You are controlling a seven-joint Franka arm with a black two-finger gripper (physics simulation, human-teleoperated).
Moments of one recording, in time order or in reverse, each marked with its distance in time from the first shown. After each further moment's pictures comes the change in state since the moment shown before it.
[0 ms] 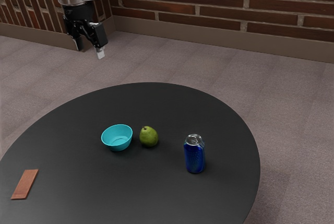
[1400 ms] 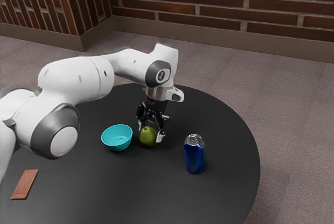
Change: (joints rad) arm -0.116 0.834 0.033 0.345 -0.065 0.057 -0.053
